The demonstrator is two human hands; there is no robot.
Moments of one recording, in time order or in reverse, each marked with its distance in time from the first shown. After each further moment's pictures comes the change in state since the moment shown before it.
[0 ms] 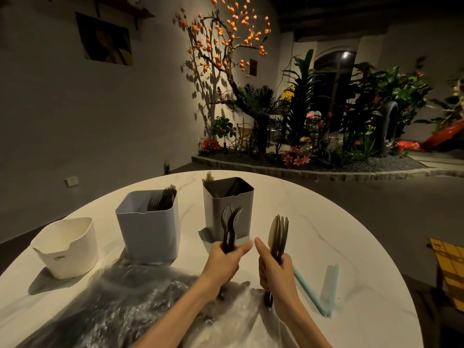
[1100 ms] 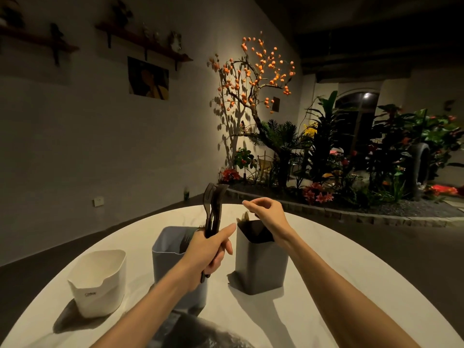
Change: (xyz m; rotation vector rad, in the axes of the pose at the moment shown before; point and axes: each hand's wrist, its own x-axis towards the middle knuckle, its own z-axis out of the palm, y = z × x) left_hand 0.012 0.118 -0.113 0.008 -0.010 0.127; right_hand 0.151 -0.130 0.125 -0.288 -0.241 -0.386
